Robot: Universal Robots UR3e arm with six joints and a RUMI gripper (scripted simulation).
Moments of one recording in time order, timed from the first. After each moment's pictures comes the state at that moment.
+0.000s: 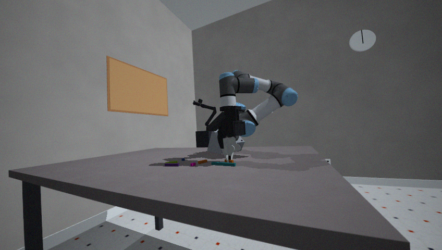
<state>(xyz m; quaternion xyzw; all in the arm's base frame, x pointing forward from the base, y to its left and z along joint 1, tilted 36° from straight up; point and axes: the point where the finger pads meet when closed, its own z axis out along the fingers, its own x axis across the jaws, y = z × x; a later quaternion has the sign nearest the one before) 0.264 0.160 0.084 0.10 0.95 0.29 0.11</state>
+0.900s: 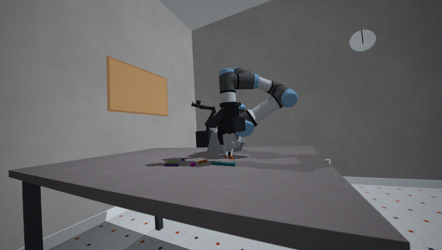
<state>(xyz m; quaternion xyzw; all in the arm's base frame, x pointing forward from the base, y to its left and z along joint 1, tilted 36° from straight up) 0.261 0.152 0.096 0.10 0.95 0.29 0.11</state>
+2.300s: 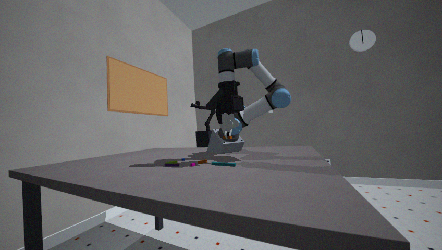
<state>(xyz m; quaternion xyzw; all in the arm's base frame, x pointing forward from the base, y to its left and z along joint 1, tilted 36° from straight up) 0.240 0.109 0.162 0.10 0.95 0.29 0.11</state>
